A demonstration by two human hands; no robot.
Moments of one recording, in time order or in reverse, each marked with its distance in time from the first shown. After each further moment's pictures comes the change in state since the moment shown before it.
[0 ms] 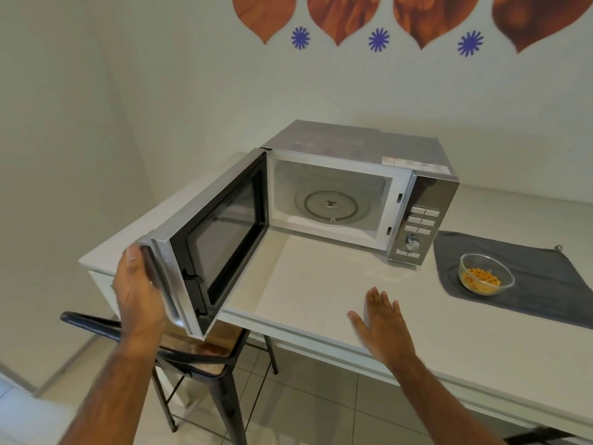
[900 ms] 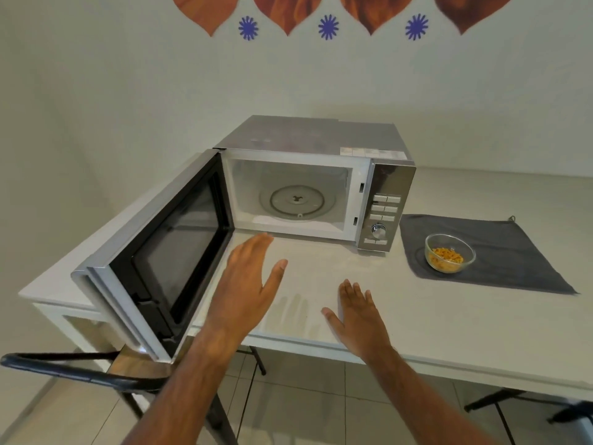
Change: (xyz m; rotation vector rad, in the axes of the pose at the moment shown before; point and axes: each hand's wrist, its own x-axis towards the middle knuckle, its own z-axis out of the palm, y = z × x) left_hand -0.066 0.014 0.151 0.661 -0.701 0.489; right_hand 0.001 0.003 0.007 0.000 0.023 -0.005
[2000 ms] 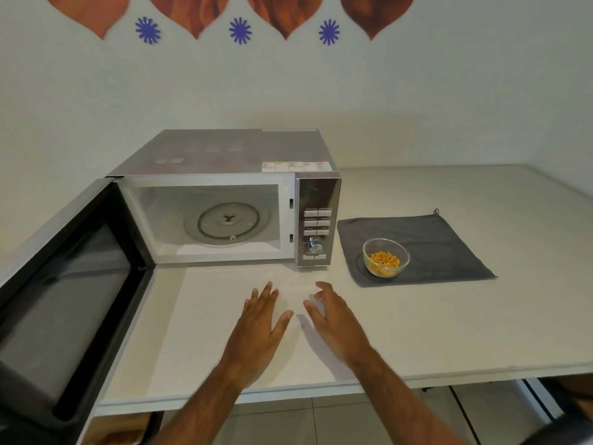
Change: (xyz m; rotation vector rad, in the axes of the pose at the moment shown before) left_hand 0.029 0.018 0.173 -0.095 -0.495 -0.057; right_hand 0.017 0.059 -0.045 0.610 0.171 0.257
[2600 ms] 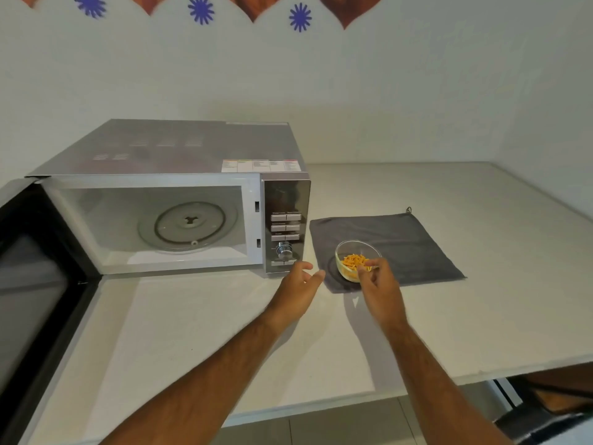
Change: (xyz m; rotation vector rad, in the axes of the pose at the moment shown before) left_hand 0.116 0.122 0.040 -0.638 -0.167 -0.097; right_hand 0.052 0.082 -0.118 0.171 0.427 0.218
